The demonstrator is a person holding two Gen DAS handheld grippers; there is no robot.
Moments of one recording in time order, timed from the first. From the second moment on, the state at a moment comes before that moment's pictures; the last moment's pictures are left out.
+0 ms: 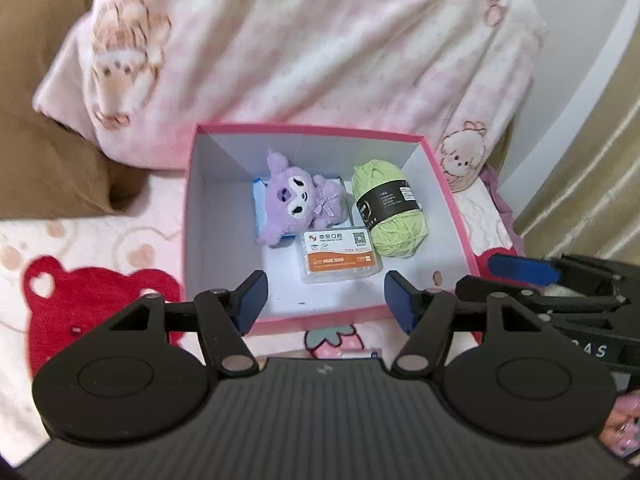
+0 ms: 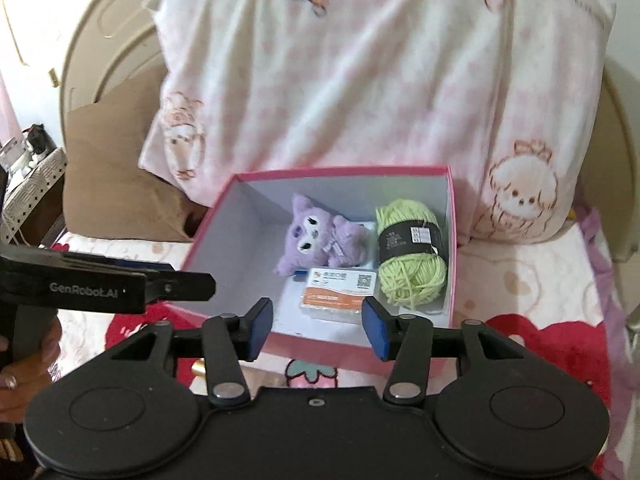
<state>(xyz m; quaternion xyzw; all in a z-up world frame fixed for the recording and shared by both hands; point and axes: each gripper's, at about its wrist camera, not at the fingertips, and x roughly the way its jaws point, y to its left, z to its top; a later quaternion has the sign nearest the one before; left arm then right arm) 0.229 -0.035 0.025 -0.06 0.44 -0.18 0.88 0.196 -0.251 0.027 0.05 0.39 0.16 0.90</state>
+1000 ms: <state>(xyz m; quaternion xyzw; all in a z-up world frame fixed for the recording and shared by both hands) 0.108 -0.017 0.024 -0.04 0.47 -0.21 0.86 0.069 -0.208 0.034 -0.08 0.40 0.27 0.87</state>
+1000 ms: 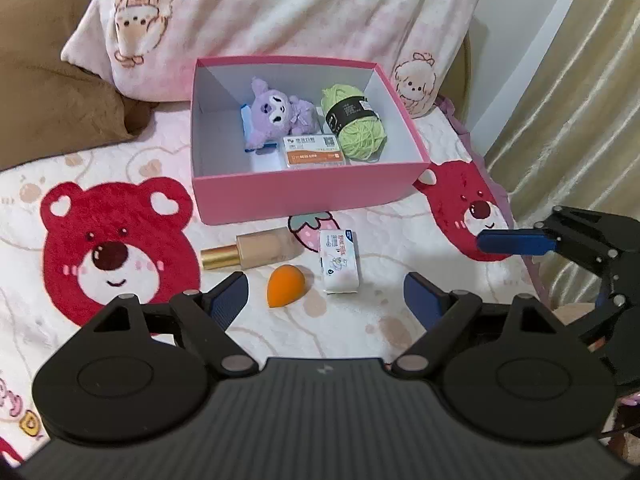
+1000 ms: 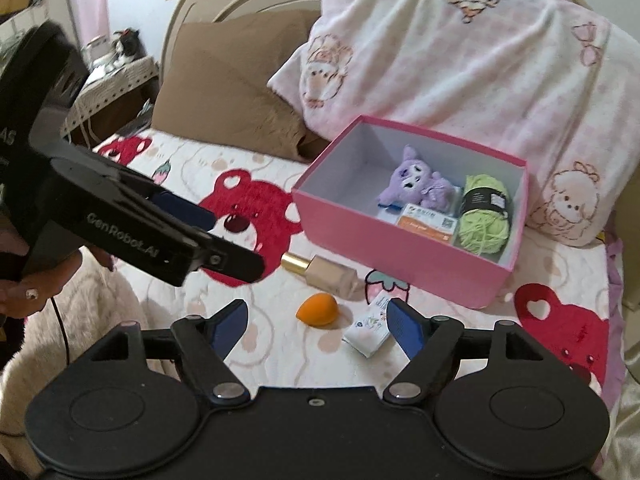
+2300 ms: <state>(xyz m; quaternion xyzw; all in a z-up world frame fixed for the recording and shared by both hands) 0.188 -0.090 -0.138 -0.07 0.51 -0.21 0.83 0.164 -0.201 -0.123 -0.06 0.49 0.23 0.84</state>
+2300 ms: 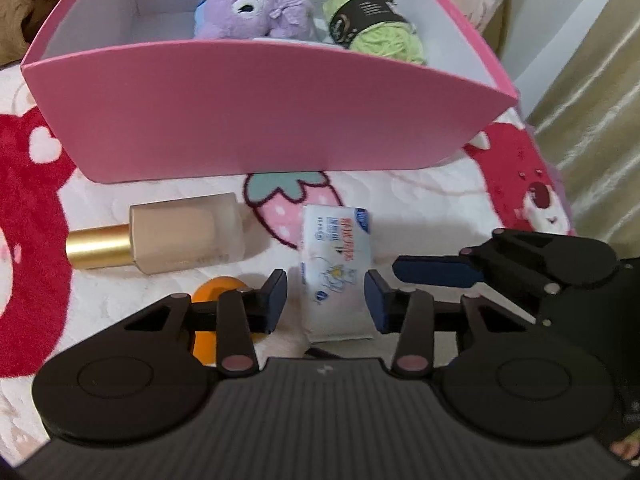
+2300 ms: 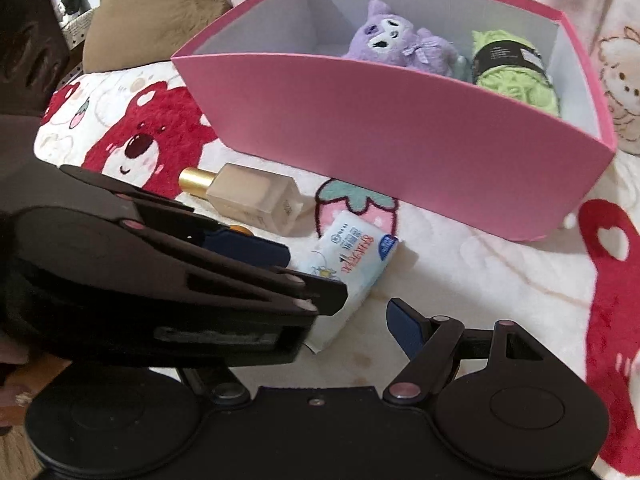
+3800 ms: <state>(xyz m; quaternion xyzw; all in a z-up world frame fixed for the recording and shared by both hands) 0.205 -0.117 -0.148 -0.12 0.49 -0.26 0.83 0.188 -0.266 -0.134 0.02 0.56 0.14 0.82</state>
